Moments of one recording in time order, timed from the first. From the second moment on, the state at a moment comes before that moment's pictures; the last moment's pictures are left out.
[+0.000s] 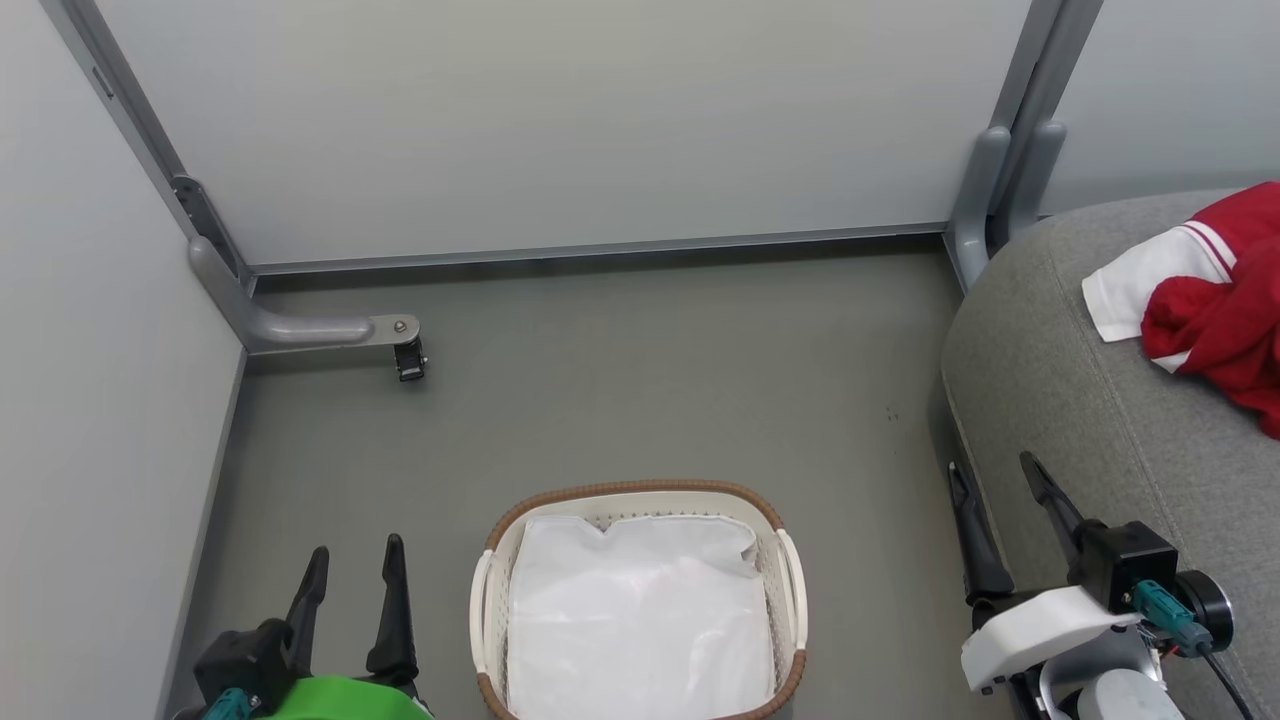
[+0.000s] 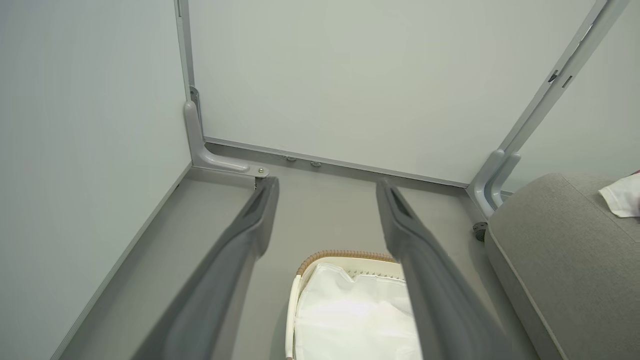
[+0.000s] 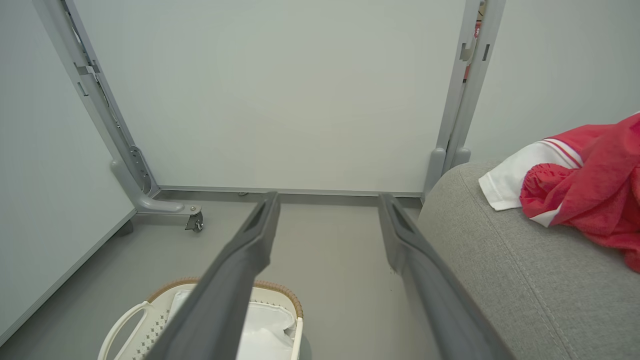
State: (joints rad) left arm 0.03 0.11 -0.17 0.27 -0.42 -0.03 -0.26; right arm -0.07 -0.05 0.02 0.25 0.12 0.13 -0.26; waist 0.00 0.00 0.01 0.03
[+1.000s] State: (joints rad) left arm 0.03 0.08 -0.13 0.29 -0.36 -0.06 -0.26; right arm -0.05 -0.05 0.02 0.26 0.15 0.13 -0.26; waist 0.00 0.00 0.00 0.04
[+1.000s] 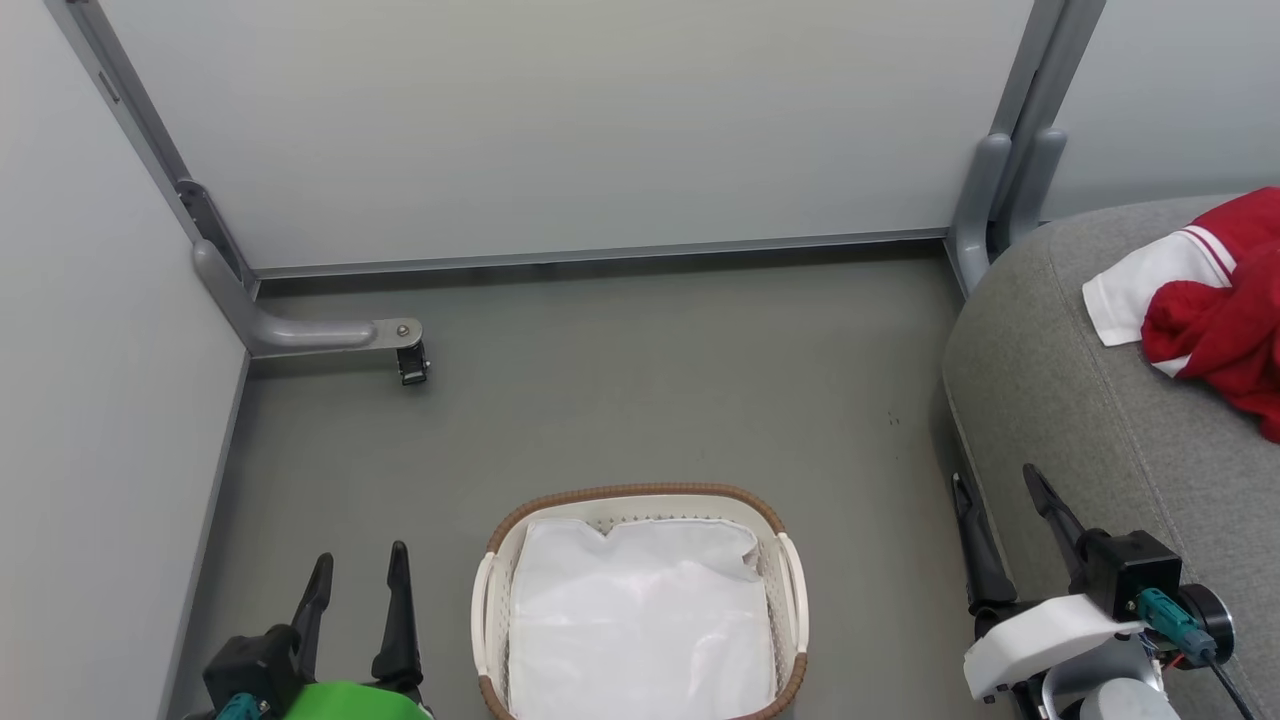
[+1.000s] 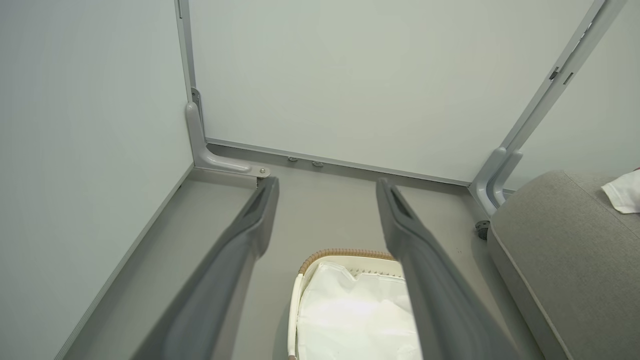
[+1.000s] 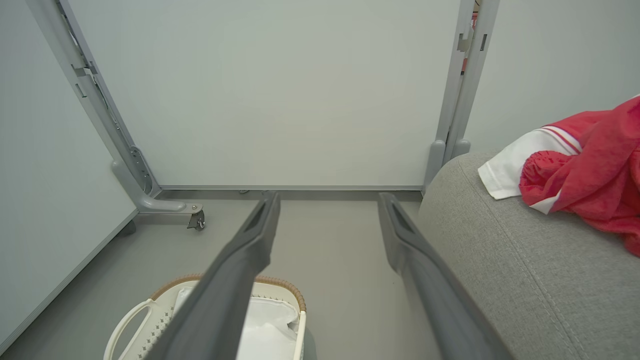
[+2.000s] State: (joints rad) left arm 0.03 0.07 -0.08 0.31 -0.62 -0.08 -0.18; right arm -0.04 -0.04 -0.01 0.29 0.46 0.13 -0.18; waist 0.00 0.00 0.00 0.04
